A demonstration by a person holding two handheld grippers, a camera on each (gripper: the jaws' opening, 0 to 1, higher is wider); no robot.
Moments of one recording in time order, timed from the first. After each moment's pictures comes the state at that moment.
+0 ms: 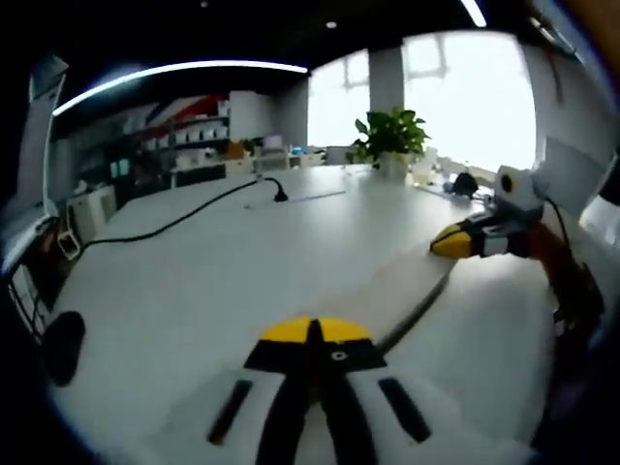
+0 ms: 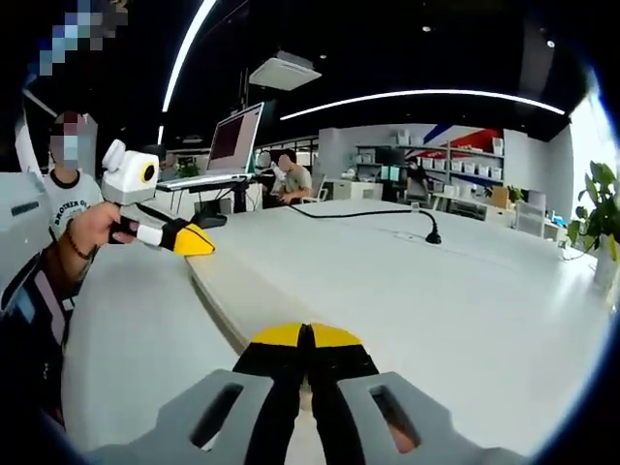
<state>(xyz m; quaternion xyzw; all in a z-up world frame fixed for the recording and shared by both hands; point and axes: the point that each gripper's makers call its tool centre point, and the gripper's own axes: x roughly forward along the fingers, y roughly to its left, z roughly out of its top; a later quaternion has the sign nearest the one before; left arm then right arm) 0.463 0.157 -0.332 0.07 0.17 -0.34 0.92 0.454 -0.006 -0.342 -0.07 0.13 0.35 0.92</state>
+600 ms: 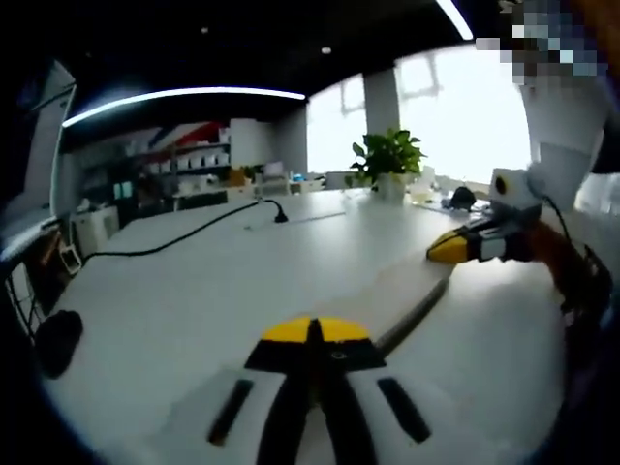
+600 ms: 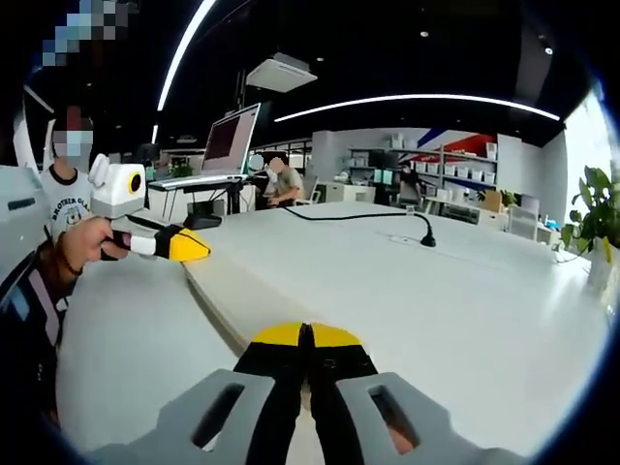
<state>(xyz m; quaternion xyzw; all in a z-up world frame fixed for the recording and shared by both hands) 0.457 0.156 -0.342 0.05 0.12 -0.33 0.93 0.456 -0.002 -0.345 -0.07 0.12 0.34 0.93</state>
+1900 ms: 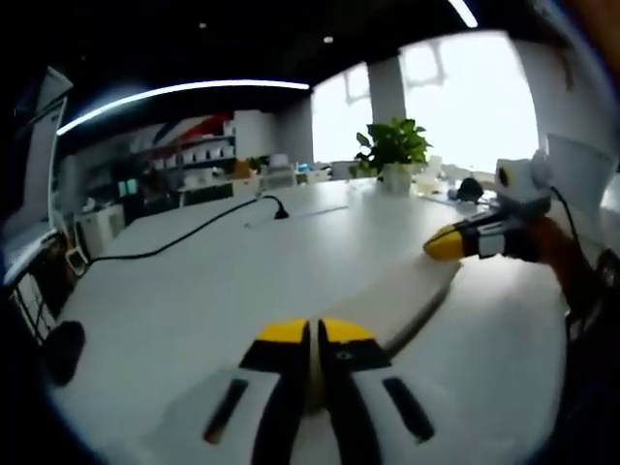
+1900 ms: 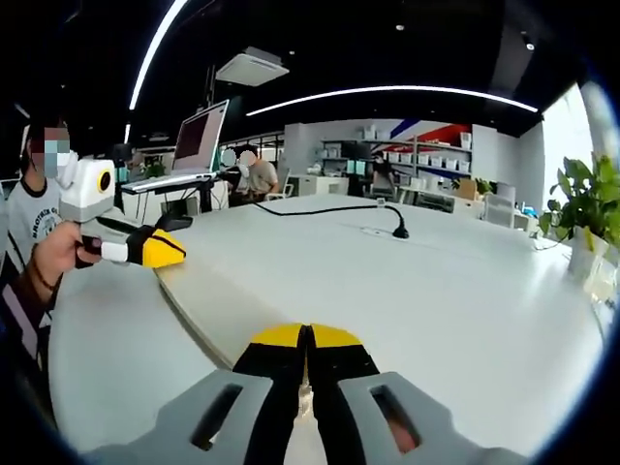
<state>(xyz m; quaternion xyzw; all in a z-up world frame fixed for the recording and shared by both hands) 0.473 0.143 -0.336 0.07 0.15 -0.32 0.93 0.467 -0.014 -0.342 -0.07 0.15 0.28 0.95</state>
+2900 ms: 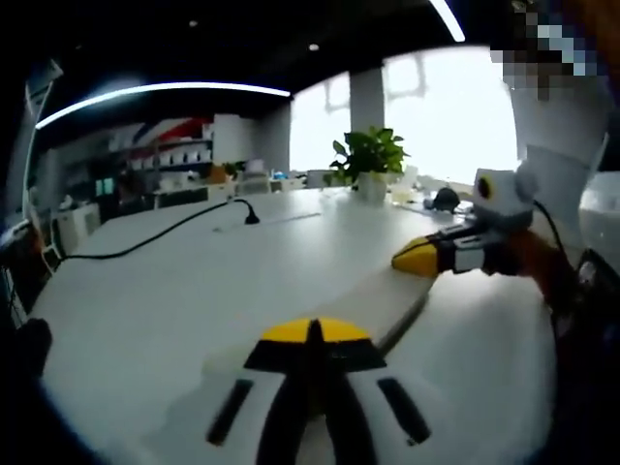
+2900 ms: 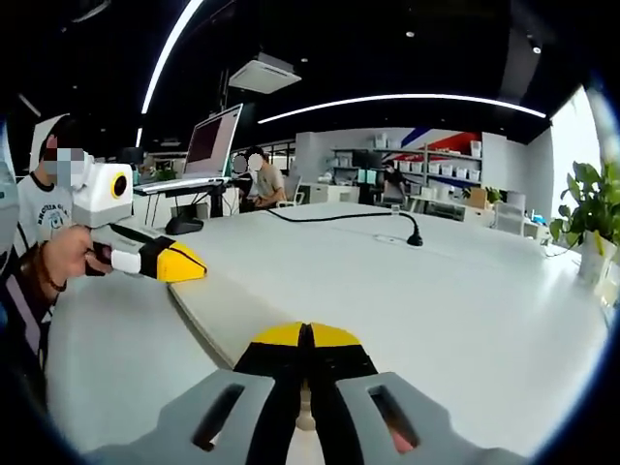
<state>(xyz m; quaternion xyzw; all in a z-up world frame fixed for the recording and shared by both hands) 0.468 0.118 -0.339 0.04 0.13 -0.38 0.92 0.469 -0.004 -0.342 -0.06 0.12 0.30 0.94</state>
